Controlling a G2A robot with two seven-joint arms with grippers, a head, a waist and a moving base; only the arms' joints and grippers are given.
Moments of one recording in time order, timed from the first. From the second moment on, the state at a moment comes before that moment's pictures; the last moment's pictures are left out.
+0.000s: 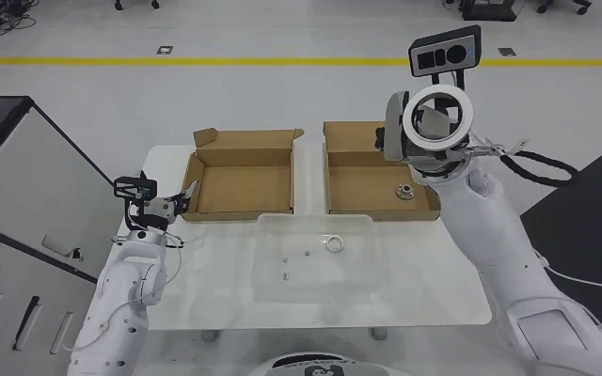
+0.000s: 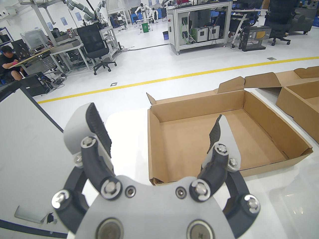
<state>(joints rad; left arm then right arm) 1.73 -1.15 -1.60 -1.80 1.33 0.00 0.00 -0.93 -1.13 1.08 -1.79 1.25 -0.43 1.13</state>
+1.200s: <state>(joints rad) 1.73 -1.15 -1.60 -1.80 1.33 0.00 0.00 -1.07 -0.97 1.58 -1.86 -0.16 0.11 1.21</state>
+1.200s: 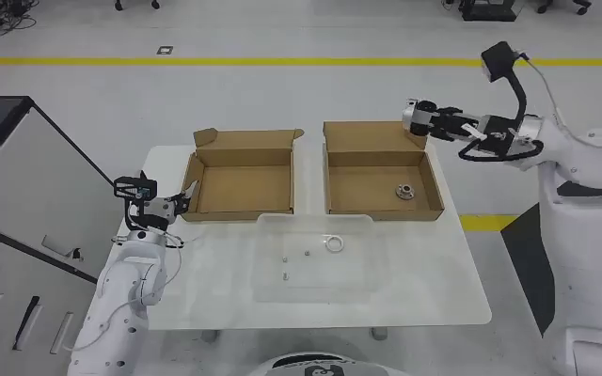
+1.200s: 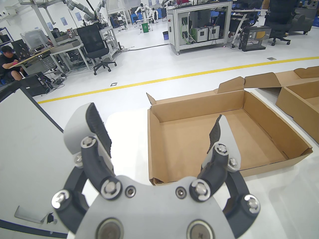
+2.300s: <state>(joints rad) 1.73 -1.15 -1.60 -1.80 1.33 0.00 0.00 -0.82 -1.04 0.95 -1.28 -0.92 0.07 1.20</state>
